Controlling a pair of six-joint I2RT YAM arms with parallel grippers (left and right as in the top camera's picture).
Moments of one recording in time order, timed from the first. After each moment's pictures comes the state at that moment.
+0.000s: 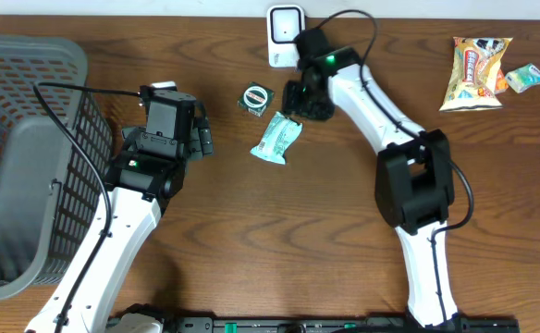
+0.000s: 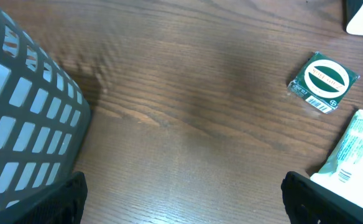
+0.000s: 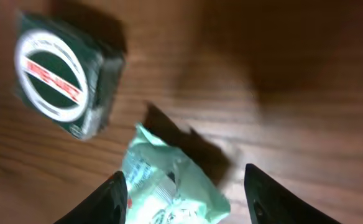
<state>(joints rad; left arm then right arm) -0.27 1.31 1.06 -0.63 -0.35 -0.32 0.39 2.37 2.04 -0.94 -0.23 0.52</state>
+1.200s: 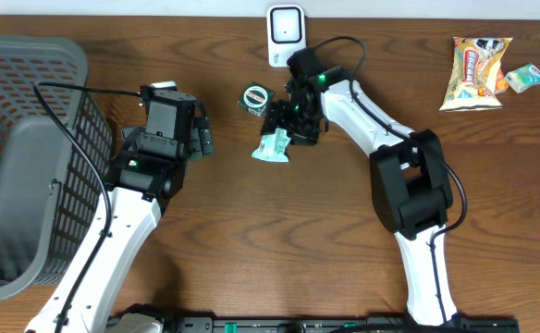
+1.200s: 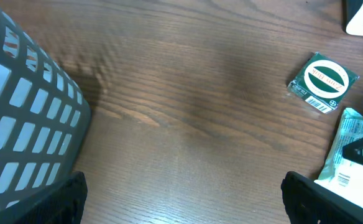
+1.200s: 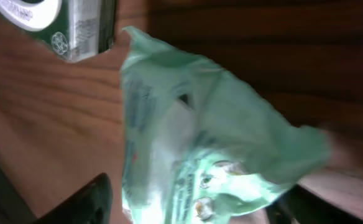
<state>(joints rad) -0.27 1.31 1.06 -0.63 -0.35 -0.32 0.44 2.34 1.85 -0.86 -0.43 0.61</state>
